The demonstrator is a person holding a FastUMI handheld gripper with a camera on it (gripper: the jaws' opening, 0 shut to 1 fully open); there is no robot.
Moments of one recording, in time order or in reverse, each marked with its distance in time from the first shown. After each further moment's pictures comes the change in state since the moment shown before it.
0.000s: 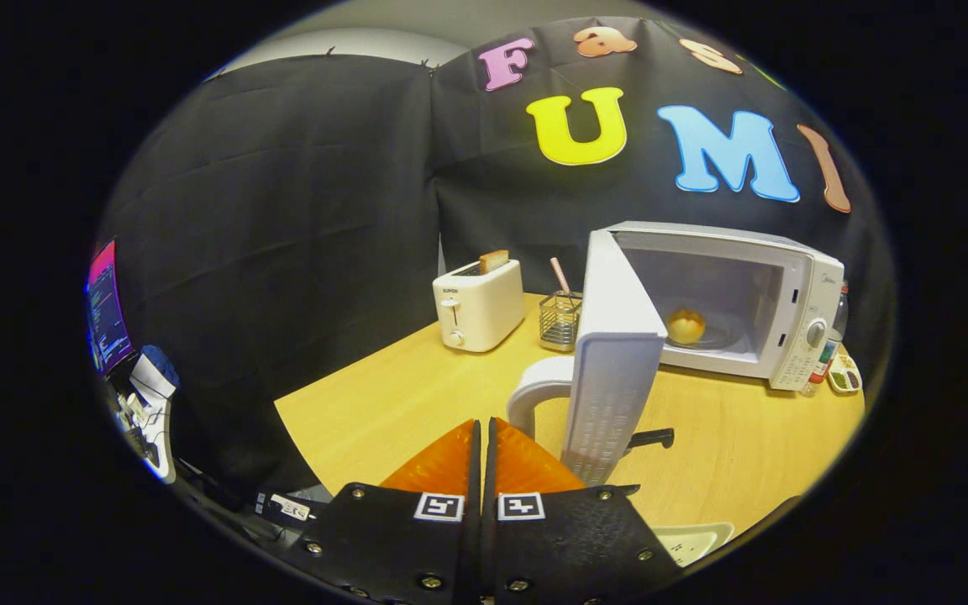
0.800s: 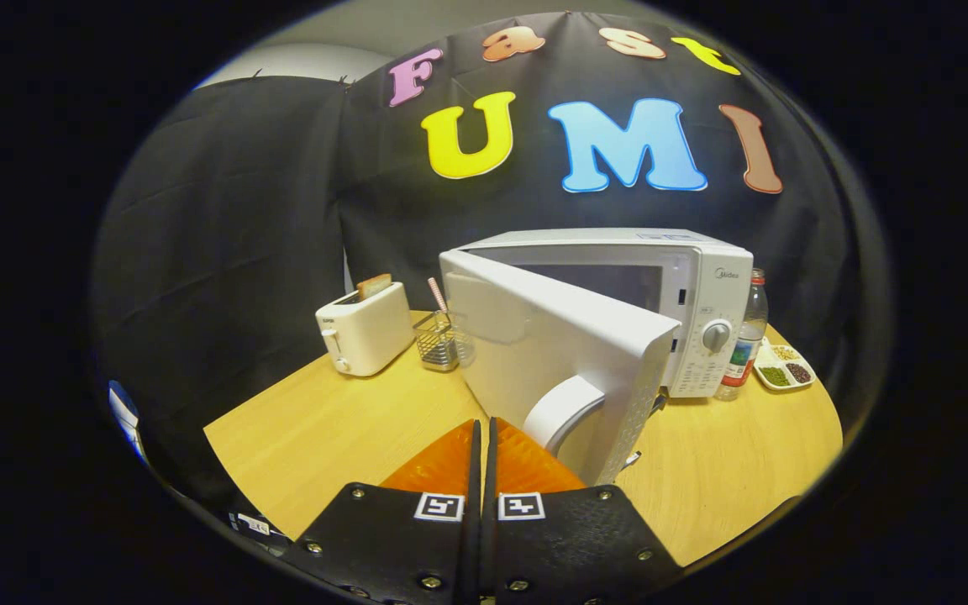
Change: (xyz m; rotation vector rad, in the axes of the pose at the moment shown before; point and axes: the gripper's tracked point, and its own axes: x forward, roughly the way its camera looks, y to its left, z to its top) arm -0.009 -0.154 0.020 0.098 -0.045 -0.242
